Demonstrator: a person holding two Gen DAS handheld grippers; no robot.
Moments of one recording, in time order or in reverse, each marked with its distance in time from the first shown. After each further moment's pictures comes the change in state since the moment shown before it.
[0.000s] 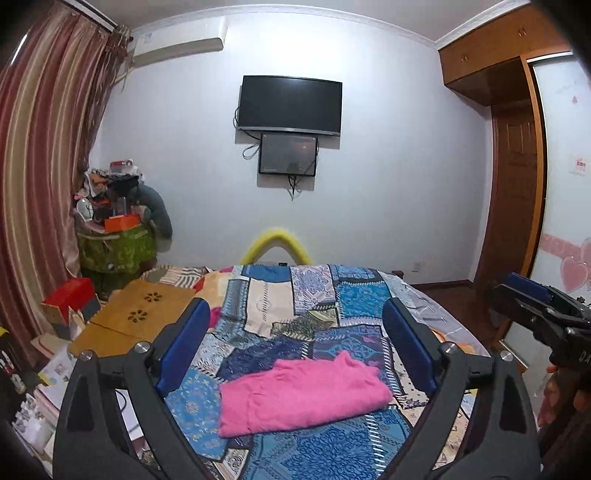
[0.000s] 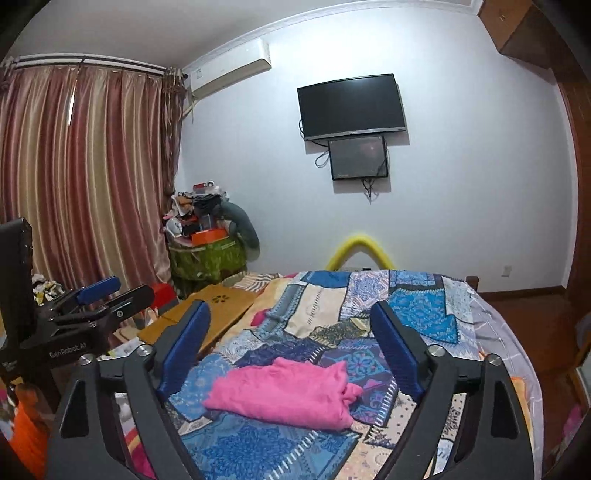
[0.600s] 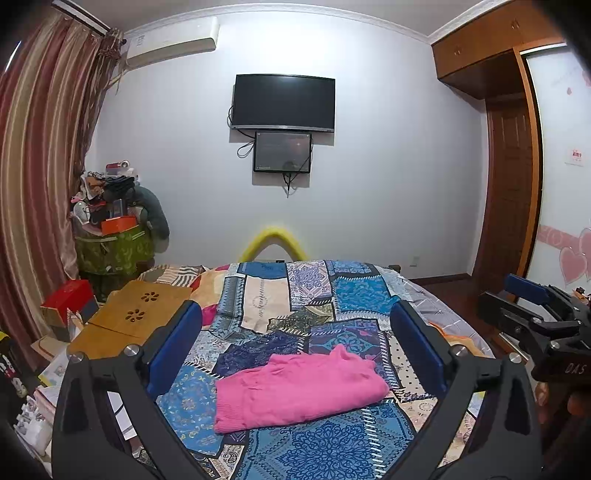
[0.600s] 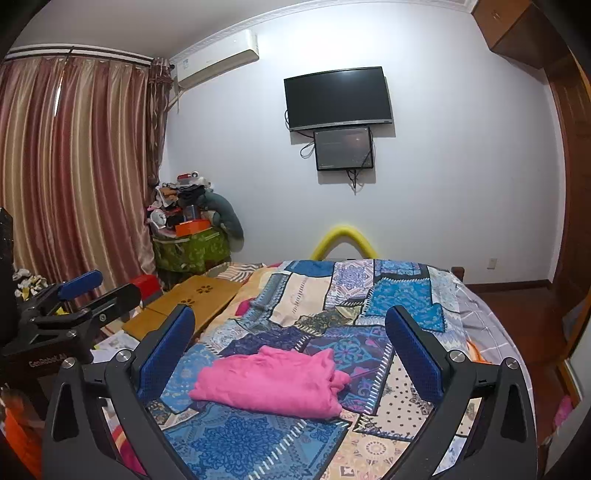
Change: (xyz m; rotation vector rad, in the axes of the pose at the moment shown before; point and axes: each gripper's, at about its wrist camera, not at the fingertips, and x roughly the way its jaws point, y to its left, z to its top) left arm -0.003 -0.014 -0.013 0.027 -0.001 -0.005; right arm -0.003 0.000 -0.013 0.005 0.028 -0.061
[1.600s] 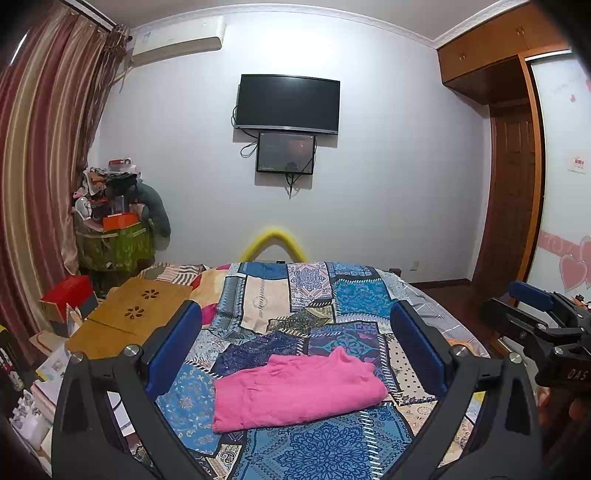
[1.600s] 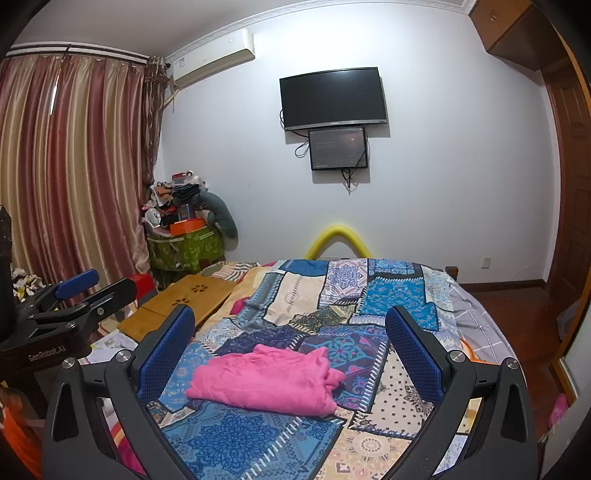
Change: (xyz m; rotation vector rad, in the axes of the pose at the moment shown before) left arm -0.002 0.002 0.002 -0.025 -0.001 0.004; right arm -0.007 0.001 0.003 -0.003 0.008 -0.019
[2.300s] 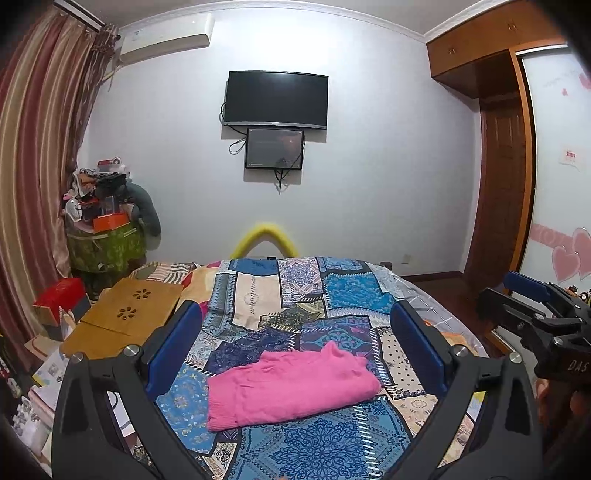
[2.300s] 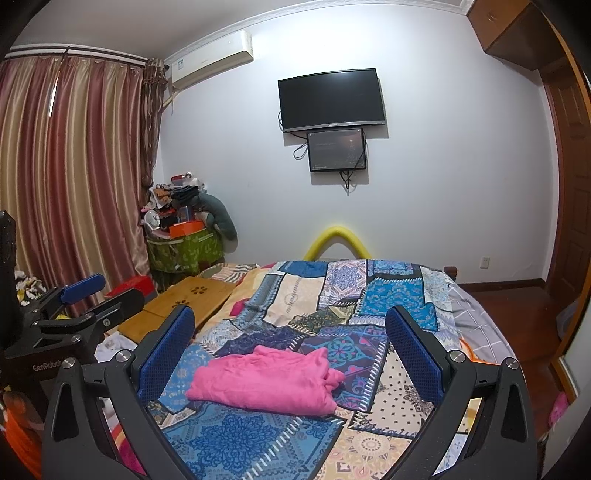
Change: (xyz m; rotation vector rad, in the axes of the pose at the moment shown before) left arm 0.002 -0.007 -0.001 0.024 0.019 -0.038; right arm -0.002 0.000 -0.001 0.006 -0.006 -0.007
